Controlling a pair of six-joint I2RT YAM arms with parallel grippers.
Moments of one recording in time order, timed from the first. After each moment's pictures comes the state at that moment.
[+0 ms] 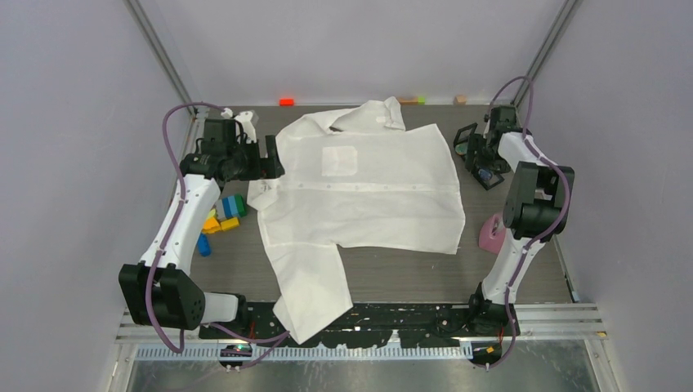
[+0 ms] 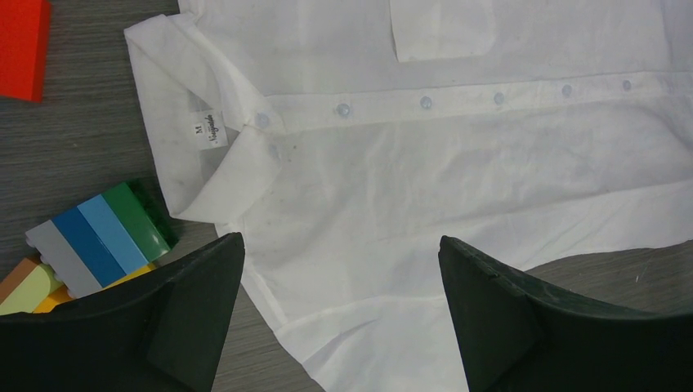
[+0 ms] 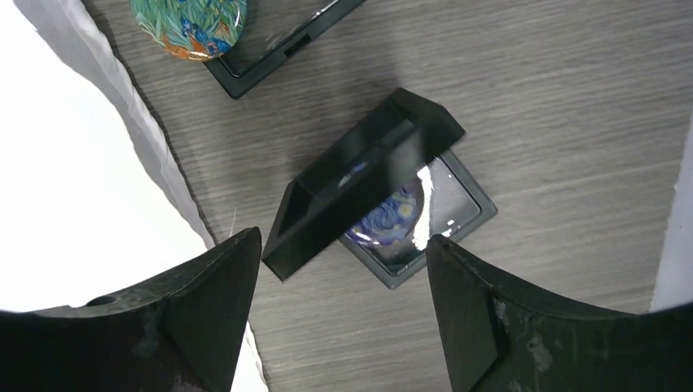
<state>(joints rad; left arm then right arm) -0.10 1.32 1.25 -0.70 0.23 -0.16 -0.16 1.96 1.47 -0.56 0.09 -0.01</state>
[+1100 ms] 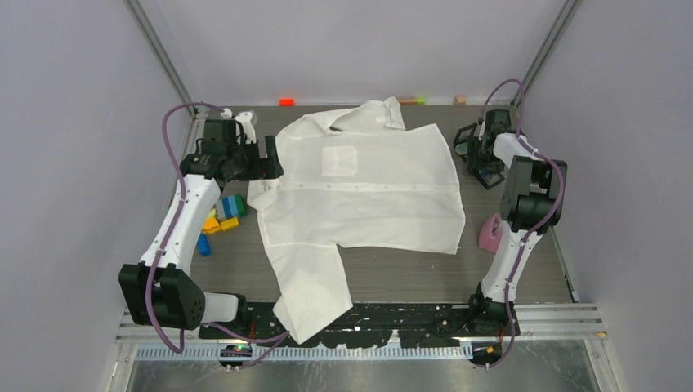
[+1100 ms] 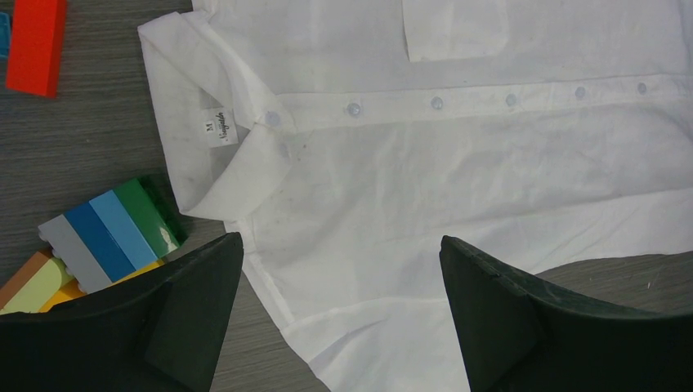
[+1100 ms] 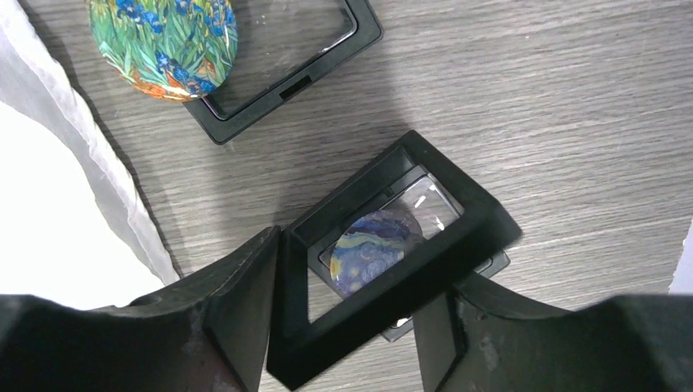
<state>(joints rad) -0.10 1.32 1.25 -0.70 0.20 -0.15 -0.16 2.07 1.50 -0.50 0.10 -0.08</state>
